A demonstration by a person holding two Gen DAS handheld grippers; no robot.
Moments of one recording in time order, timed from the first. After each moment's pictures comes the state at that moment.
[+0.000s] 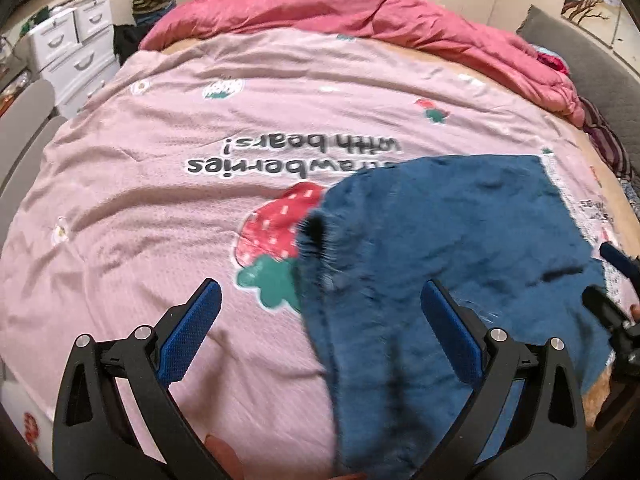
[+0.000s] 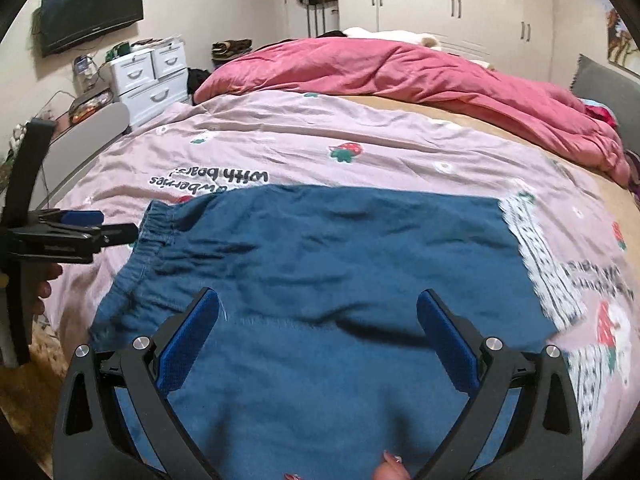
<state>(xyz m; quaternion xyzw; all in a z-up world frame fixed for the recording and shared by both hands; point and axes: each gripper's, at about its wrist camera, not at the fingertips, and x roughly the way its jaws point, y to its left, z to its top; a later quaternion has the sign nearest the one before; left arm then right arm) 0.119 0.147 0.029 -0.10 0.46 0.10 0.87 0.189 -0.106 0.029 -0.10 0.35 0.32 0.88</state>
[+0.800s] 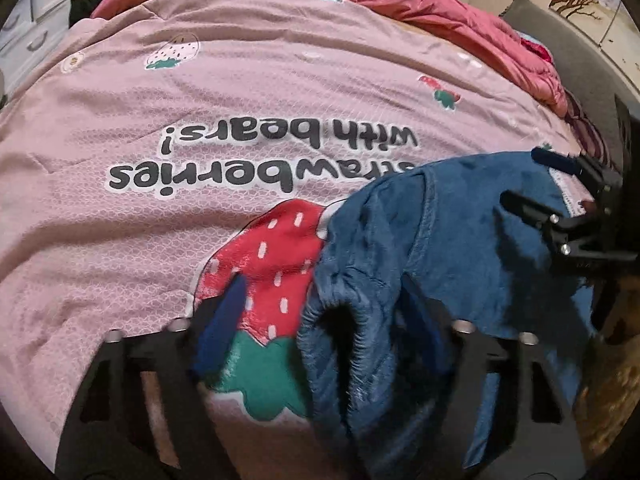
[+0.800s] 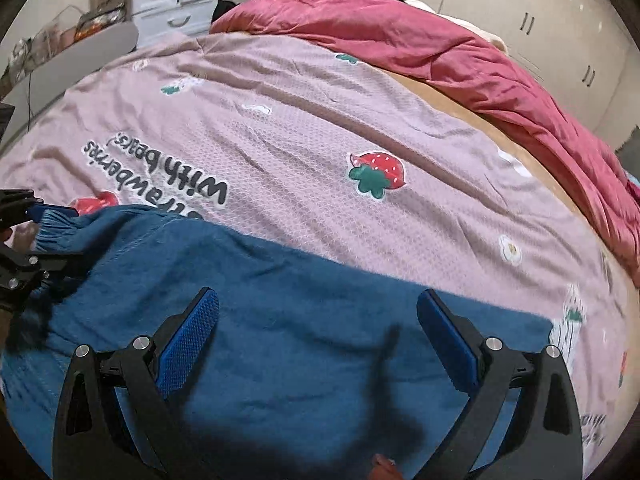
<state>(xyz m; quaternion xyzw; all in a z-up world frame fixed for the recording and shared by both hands) 0.185 0.178 -0.015 -0.13 0.50 0.03 0.86 0.318 -0.006 -0.012 -0.25 0.38 0.34 0.82</state>
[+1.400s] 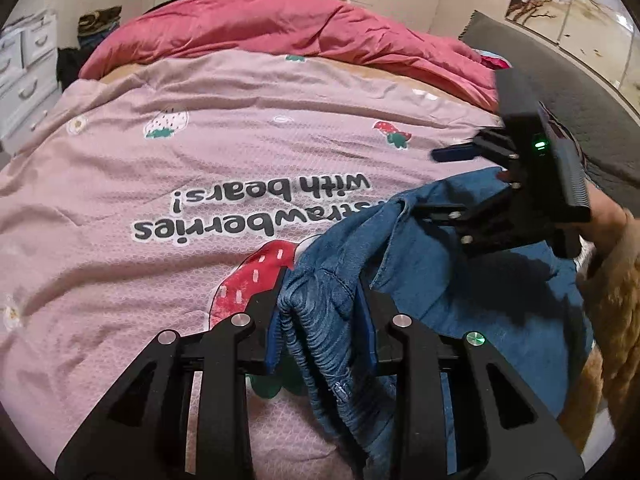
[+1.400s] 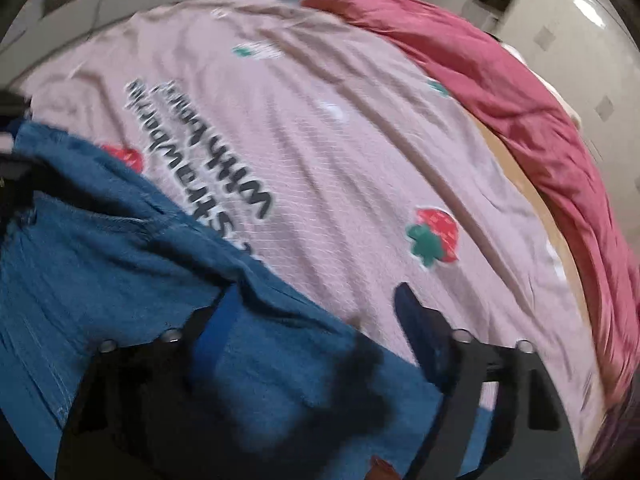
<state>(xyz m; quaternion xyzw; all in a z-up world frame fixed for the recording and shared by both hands) 0.150 0.168 0.029 -0.09 0.41 -0.01 0.91 0.322 0.044 -0.018 -0.39 0.34 0.44 0.74</state>
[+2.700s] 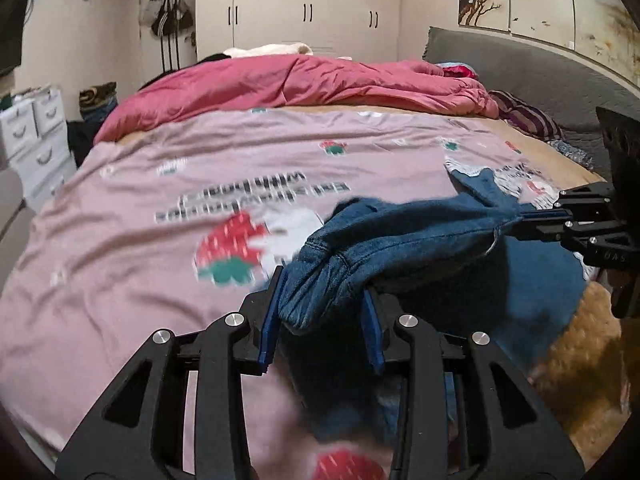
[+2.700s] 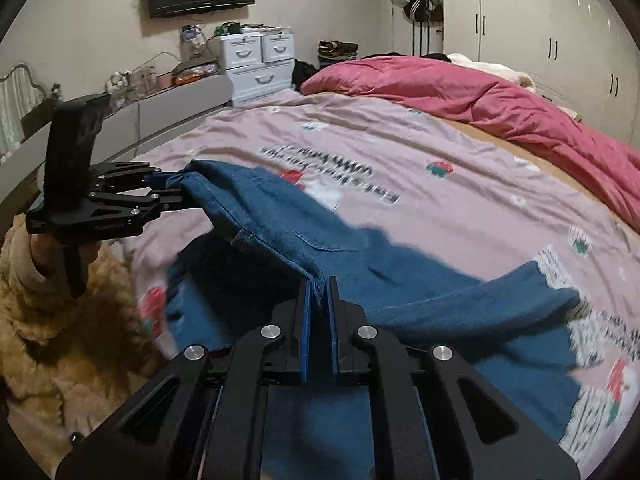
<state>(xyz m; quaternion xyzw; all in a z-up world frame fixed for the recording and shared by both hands) 0.016 0.087 0.043 -0.01 0.32 -0.01 0.95 0.114 -0.138 0.036 -0.15 0.31 0.48 0.81</state>
